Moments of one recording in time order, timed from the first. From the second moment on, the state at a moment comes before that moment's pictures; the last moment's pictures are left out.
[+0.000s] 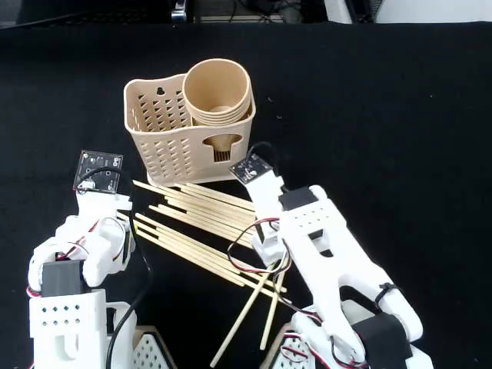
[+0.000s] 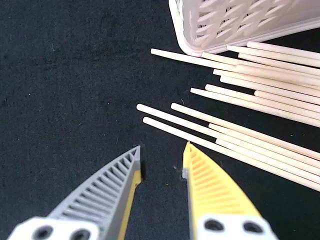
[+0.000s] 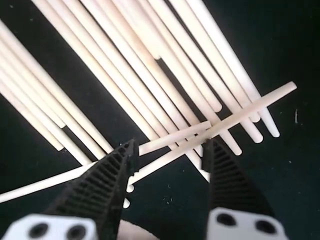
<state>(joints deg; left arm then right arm) -9.8 -74.4 64.6 73.7 -13.5 -19.9 -22.5 54.8 67.2 12.4</state>
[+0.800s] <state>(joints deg) -9.8 -74.4 64.6 73.7 -13.5 -19.8 -14.8 53.6 66.9 9.5</state>
